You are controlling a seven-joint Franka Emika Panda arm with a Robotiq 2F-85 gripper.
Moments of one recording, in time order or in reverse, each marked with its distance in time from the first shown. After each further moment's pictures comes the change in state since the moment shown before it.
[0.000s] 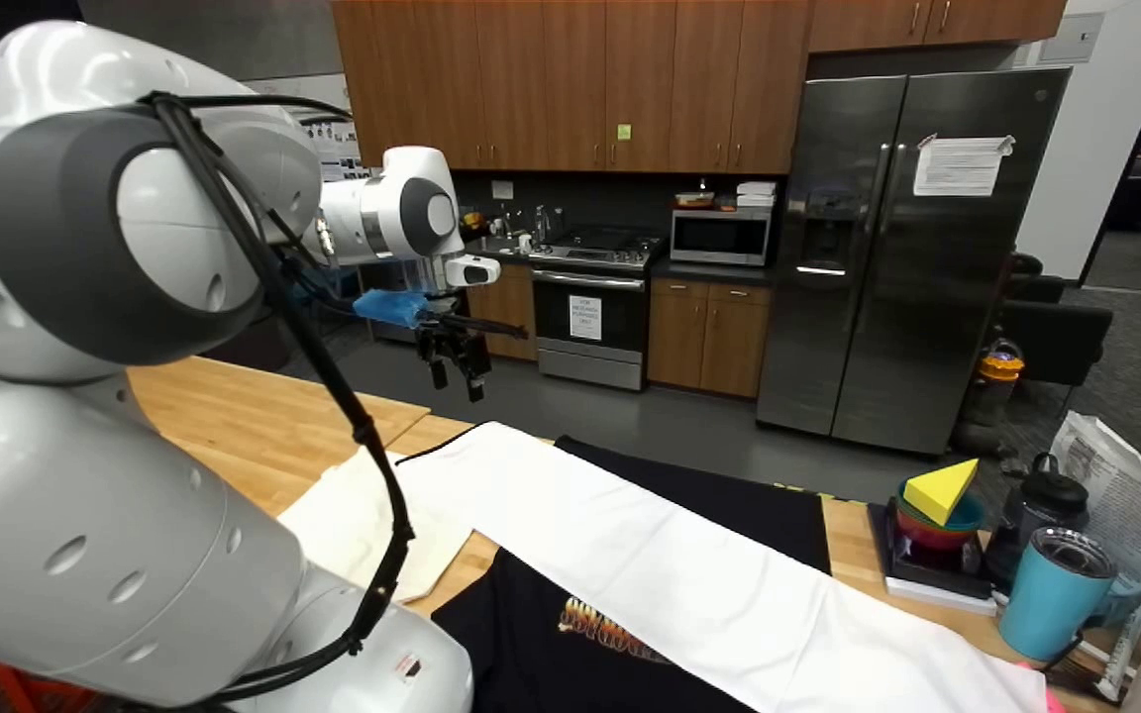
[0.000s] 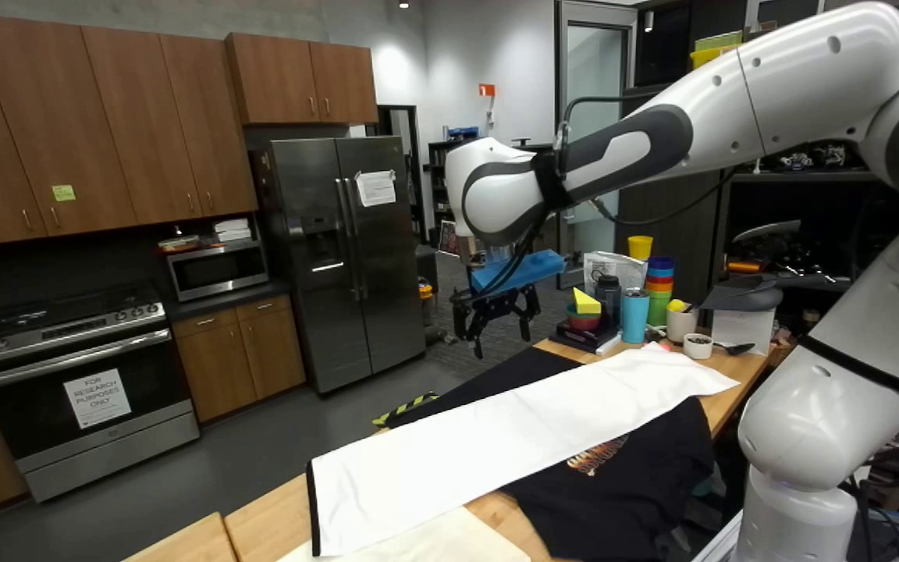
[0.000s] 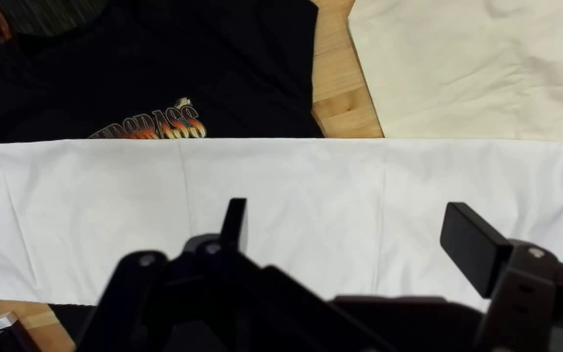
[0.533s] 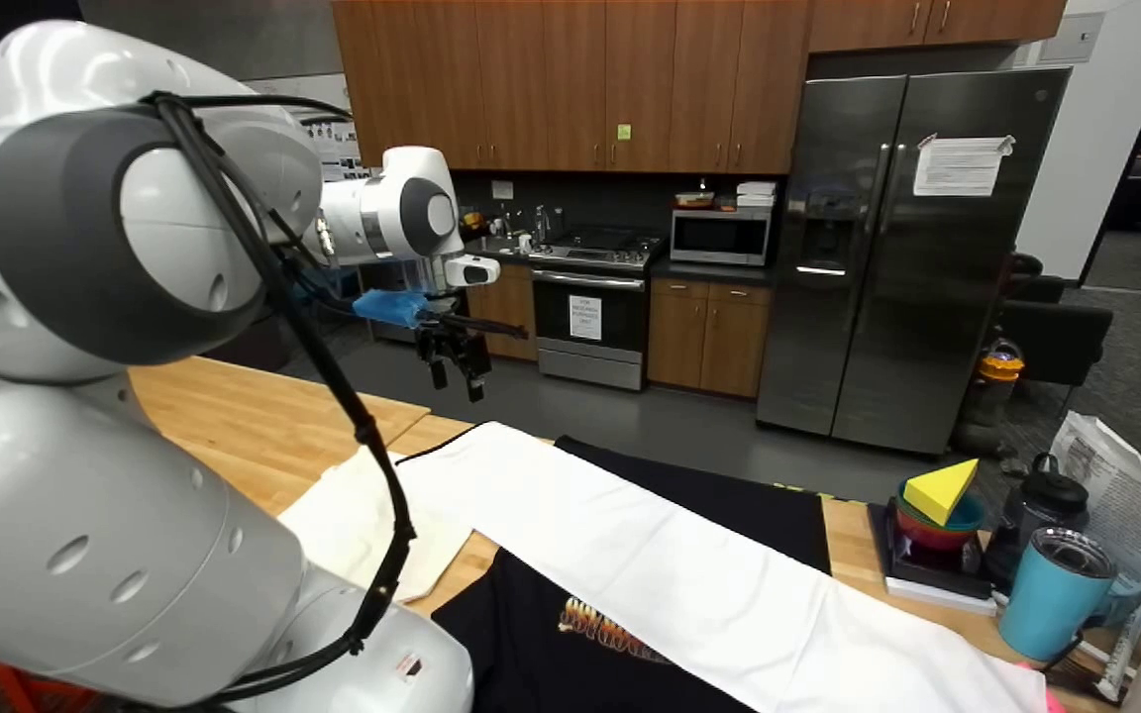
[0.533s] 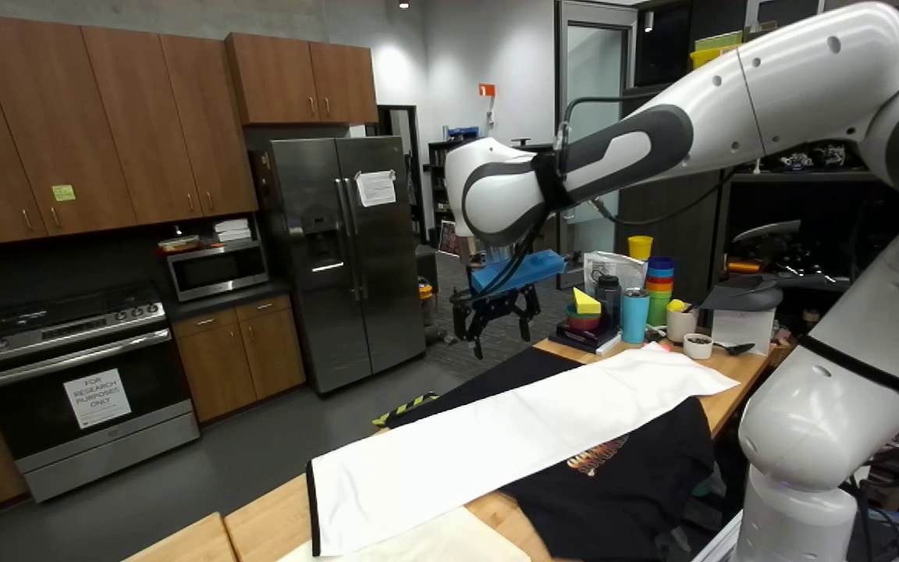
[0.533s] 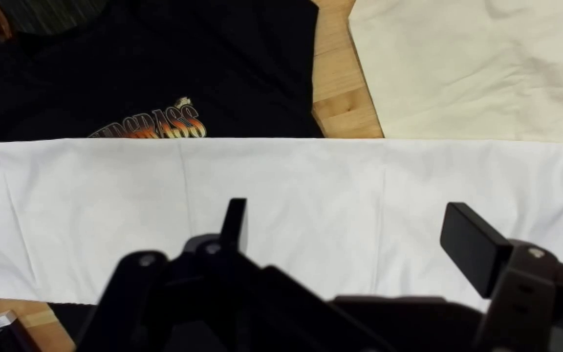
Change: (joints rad) arm 0.007 0.001 -0.004 0.000 -0.004 0.001 0.000
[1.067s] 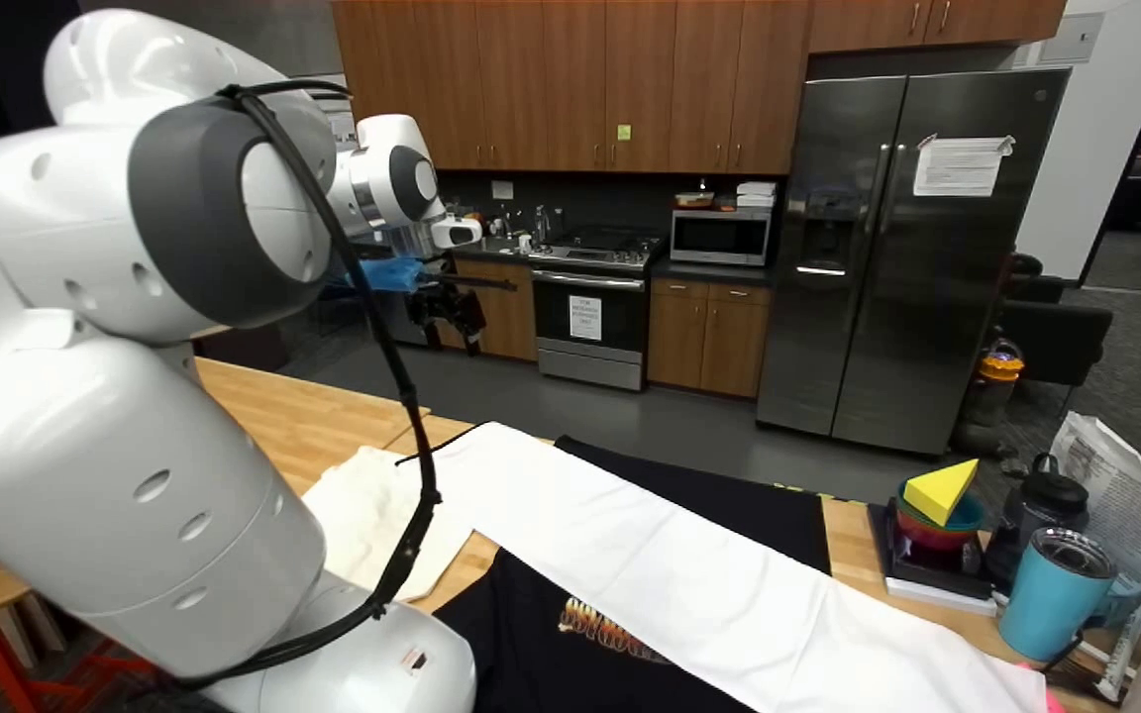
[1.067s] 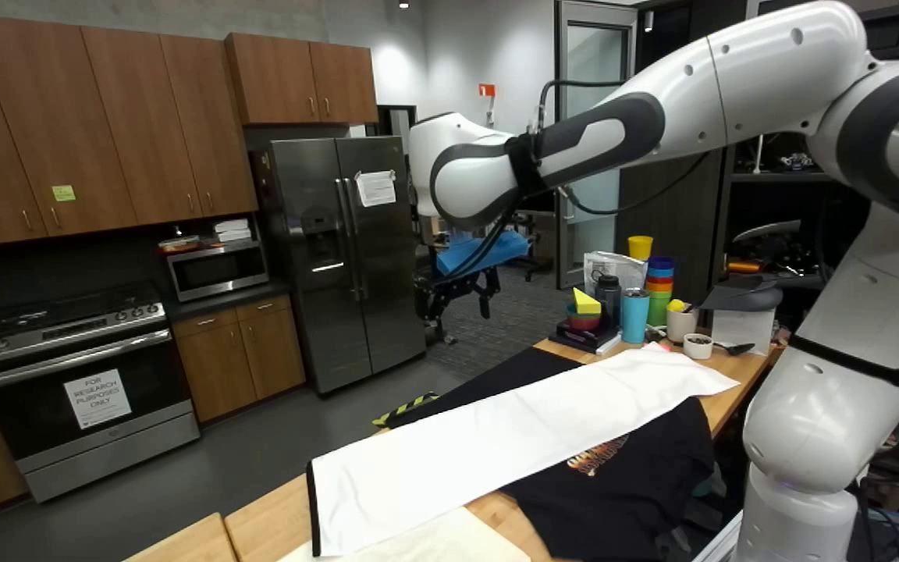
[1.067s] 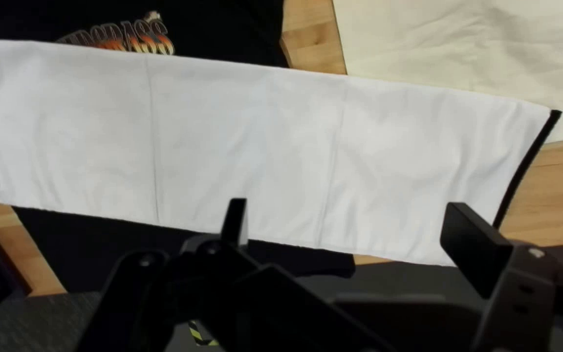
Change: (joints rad) arm 0.048 0.125 0.023 0.192 -0.108 0.027 0.001
